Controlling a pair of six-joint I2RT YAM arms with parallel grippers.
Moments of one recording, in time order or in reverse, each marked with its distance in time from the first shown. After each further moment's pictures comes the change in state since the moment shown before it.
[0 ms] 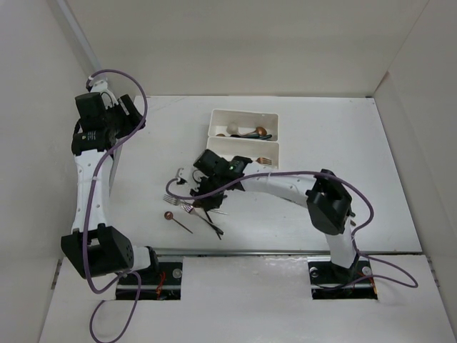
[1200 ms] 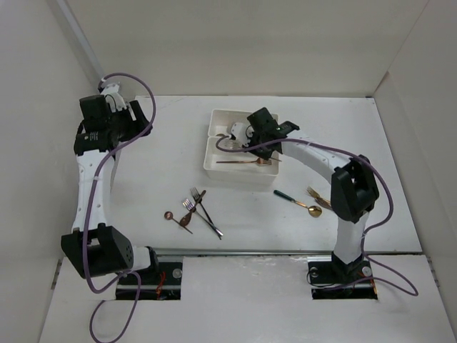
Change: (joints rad) left arm -0.008 -0.001 -0.017 -0.036 0.087 0.116; right arm -0.438 -0.121 -0.005 -0.022 0.282 -0.401
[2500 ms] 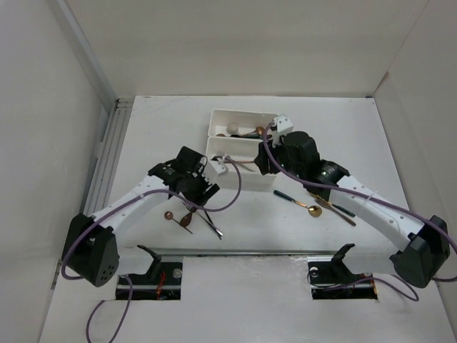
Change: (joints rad) left arm -0.721 -0.076 -0.456 -0.094 -0.130 0.533; right arm 0.102 -0.645 -0.535 0.457 0.086 0.803
